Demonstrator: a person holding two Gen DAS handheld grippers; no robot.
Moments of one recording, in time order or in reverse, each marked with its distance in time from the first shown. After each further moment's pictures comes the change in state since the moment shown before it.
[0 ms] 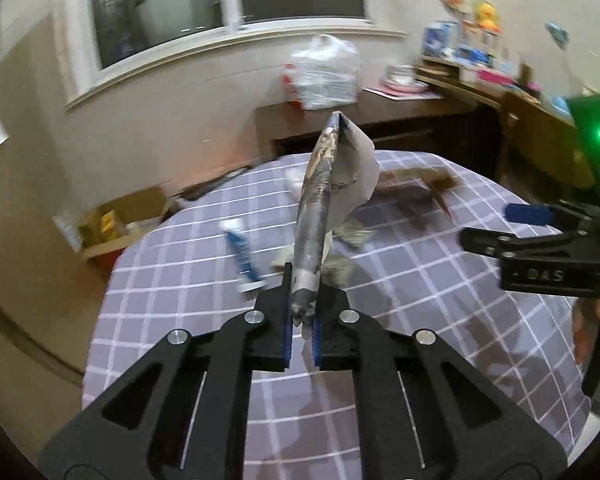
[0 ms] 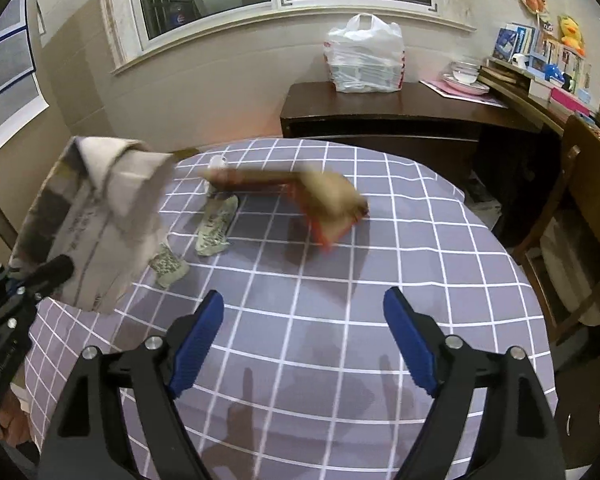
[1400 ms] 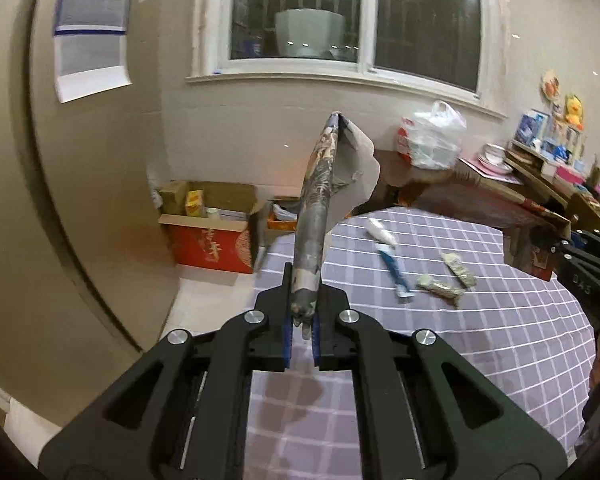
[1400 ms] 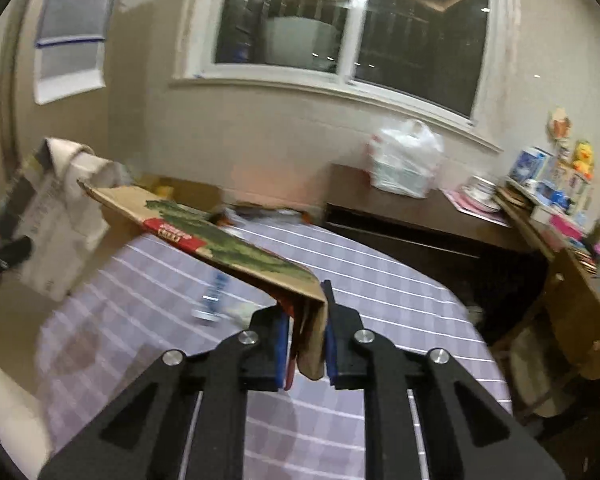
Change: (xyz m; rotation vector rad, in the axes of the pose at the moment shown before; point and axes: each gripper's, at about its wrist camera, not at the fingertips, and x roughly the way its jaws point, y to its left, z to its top) left arm -0.097 0.132 -0.038 -0.320 -0.125 0.213; right arm -0.066 0.132 0.027 -0.282 -0.234 -0.052
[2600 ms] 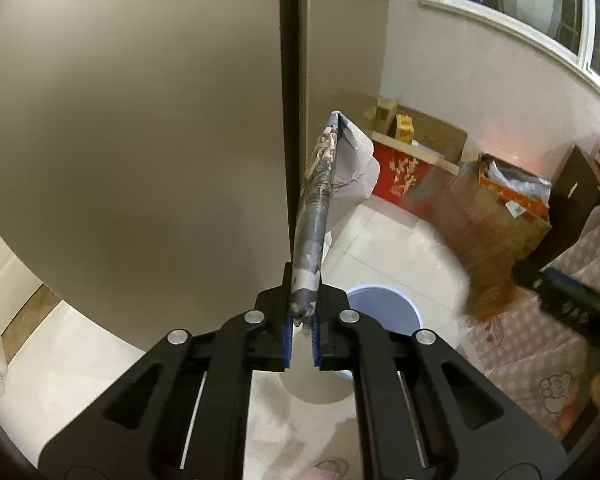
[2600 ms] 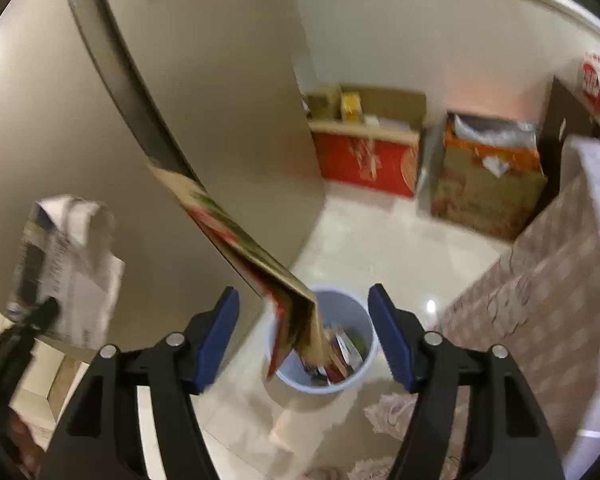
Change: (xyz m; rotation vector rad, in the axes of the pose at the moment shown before) left arm 0.047 0.338 -0.112 -0.312 0.250 0.479; right arm 0.168 0.393 -0.040 0.022 0.343 0.500
